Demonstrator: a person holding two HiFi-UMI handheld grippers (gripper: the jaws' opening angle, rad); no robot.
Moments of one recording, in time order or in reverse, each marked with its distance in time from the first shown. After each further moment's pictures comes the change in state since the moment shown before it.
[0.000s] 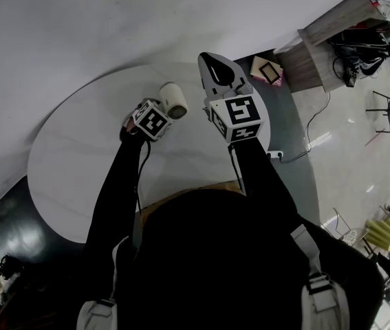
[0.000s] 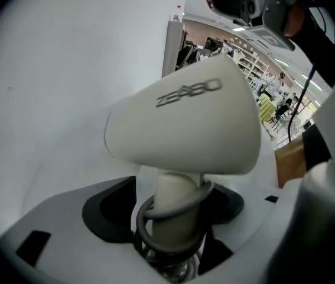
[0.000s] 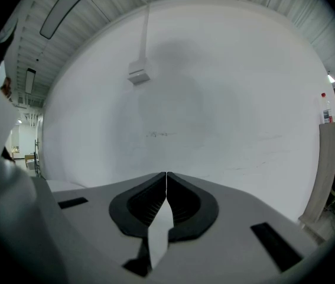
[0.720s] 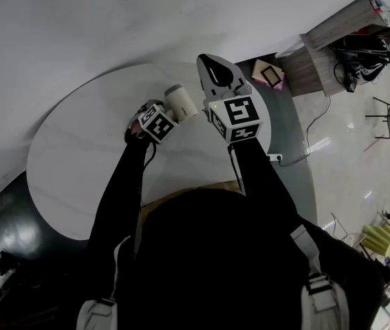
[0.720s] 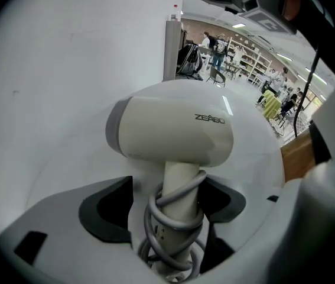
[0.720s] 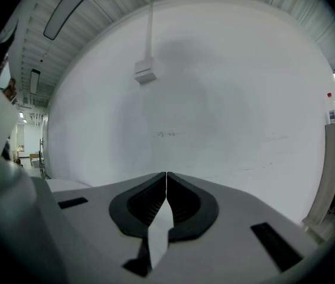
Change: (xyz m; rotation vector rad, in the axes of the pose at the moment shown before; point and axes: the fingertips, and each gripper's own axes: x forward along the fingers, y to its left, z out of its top) left arm 0.005 -0.009 -0.005 0.002 -0.003 0.046; right arm 0.002 0.015 0.001 -0.014 0.006 0.041
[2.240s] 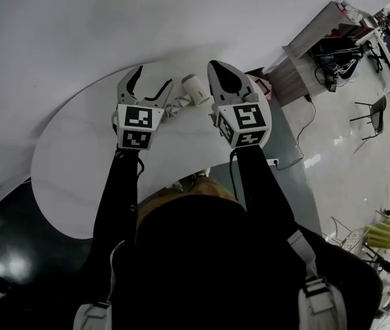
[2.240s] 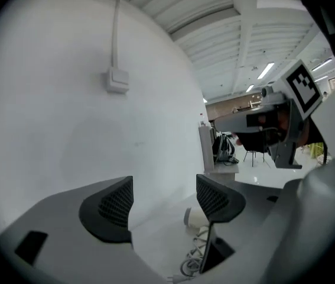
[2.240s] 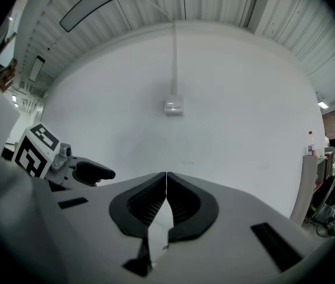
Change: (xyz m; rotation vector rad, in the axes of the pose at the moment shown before) left arm -0.297 0.027 0.026 -0.102 -0.874 0.479; right arm -0.088 0.109 0.062 -0.079 -0.106 -0.137
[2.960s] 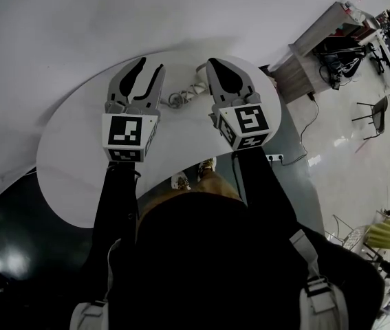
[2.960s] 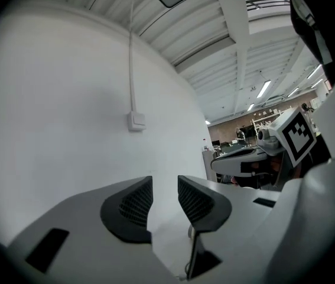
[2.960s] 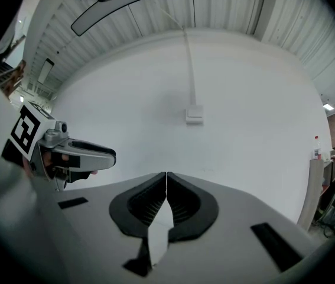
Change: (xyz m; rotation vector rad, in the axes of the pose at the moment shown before) left arm -0.111 0.027 0.053 -0.078 -0.247 0.047; right arm -0.020 0.078 0.020 -0.023 -0.053 0.046
